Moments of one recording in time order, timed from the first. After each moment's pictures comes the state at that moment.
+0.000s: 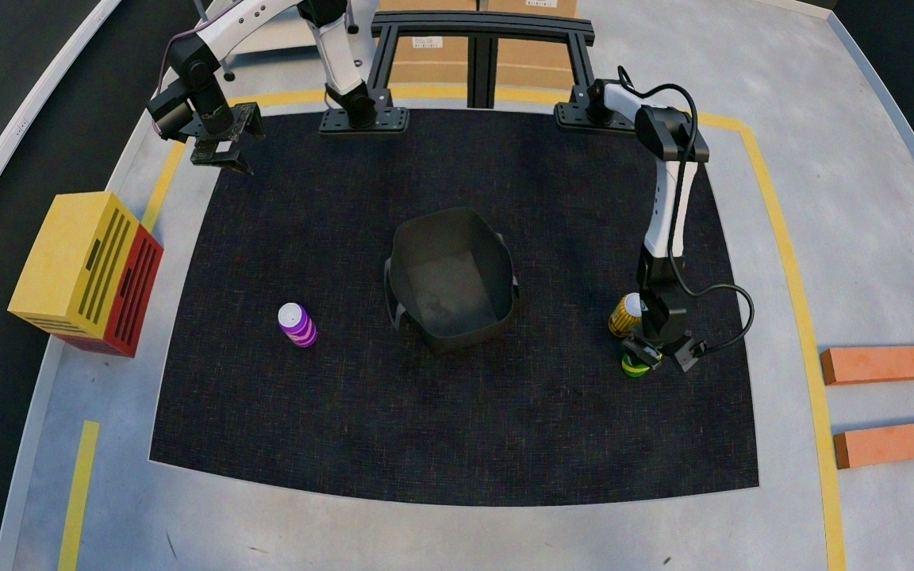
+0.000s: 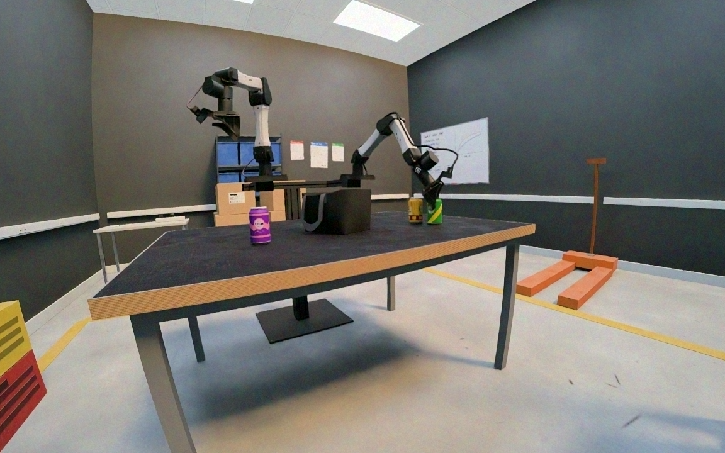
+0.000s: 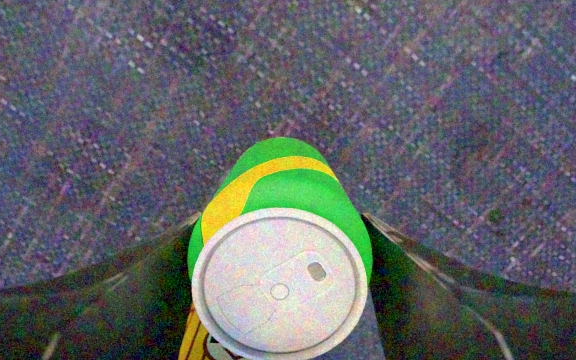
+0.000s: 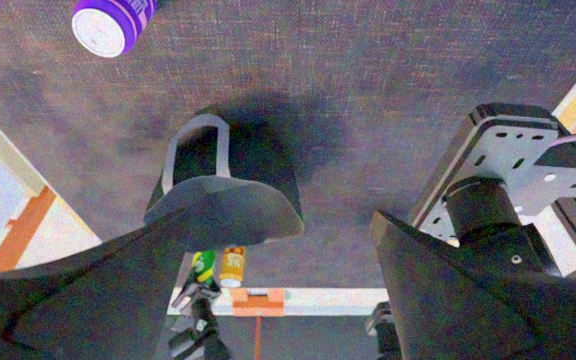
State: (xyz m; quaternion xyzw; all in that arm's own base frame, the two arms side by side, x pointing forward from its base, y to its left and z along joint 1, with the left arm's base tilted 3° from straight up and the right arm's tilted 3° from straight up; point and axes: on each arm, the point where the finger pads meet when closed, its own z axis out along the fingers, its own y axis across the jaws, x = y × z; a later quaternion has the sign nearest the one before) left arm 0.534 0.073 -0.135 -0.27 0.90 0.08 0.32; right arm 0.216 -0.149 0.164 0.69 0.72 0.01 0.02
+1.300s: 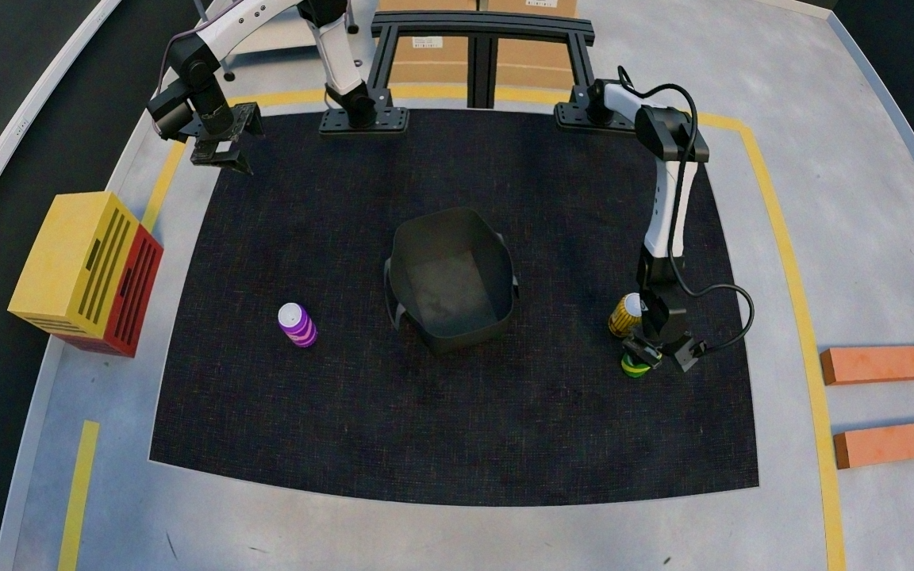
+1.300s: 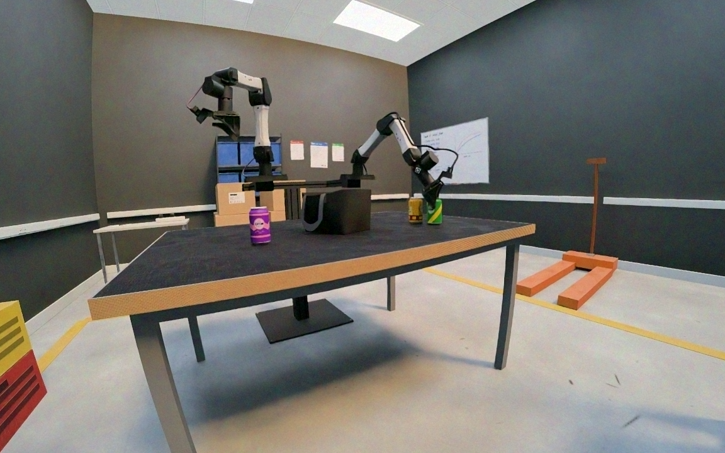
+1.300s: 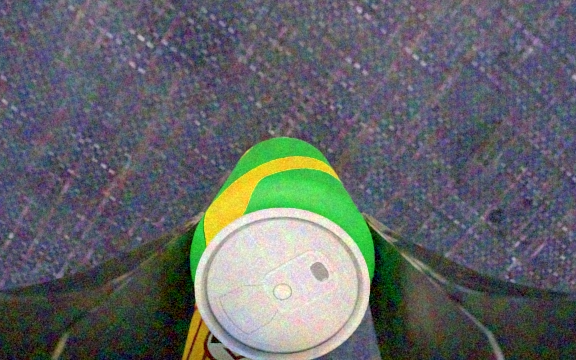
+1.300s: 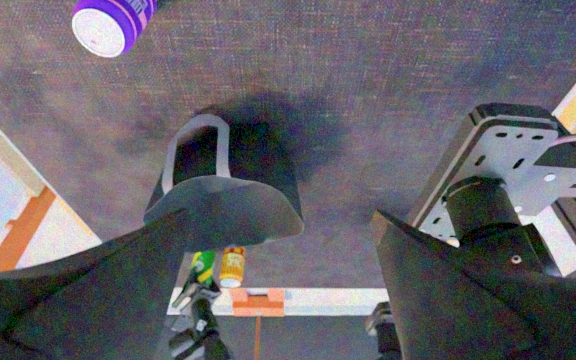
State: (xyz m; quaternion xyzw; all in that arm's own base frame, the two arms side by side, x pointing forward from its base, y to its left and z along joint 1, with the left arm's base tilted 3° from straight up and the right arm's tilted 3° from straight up) left arm 0.534 0.074 -0.135 -0.27 0.90 0.08 0.32; right arm 0.216 -0.149 0.164 0.69 0.72 0.01 0.02
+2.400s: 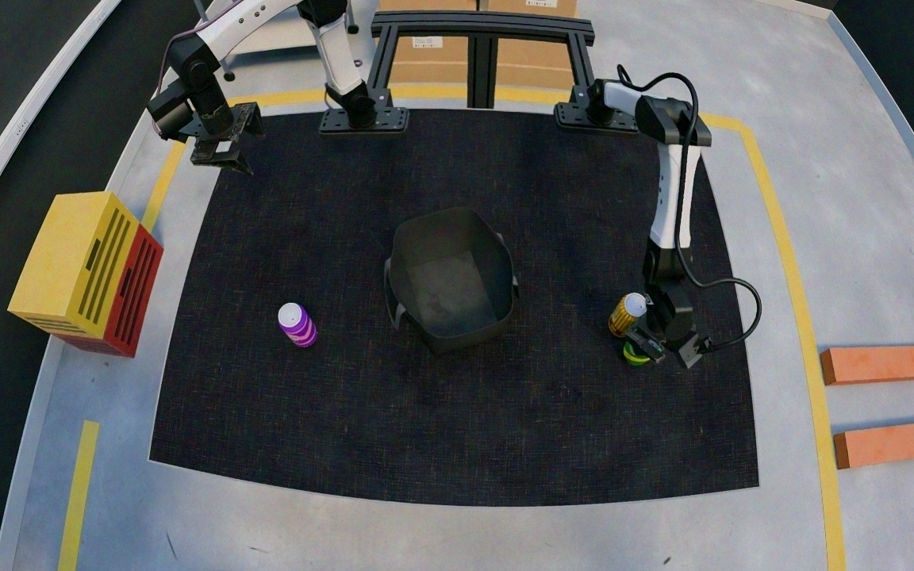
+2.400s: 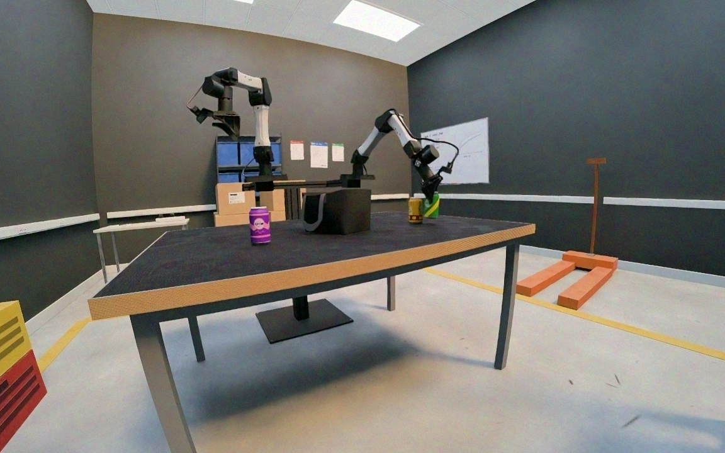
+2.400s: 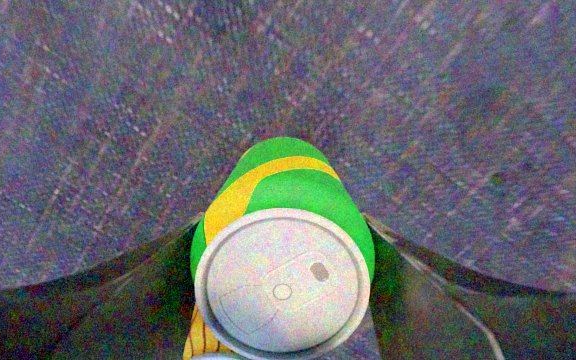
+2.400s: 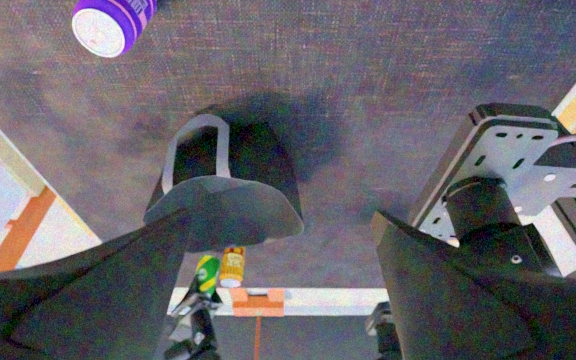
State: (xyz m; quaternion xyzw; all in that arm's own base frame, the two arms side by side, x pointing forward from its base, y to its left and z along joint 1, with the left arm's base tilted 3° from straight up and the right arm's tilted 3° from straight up) left arm 0.519 0.072 -0.107 -0.27 0.92 0.09 0.28; right arm 0.216 -0.149 0.164 0.69 0.72 0.01 0.02
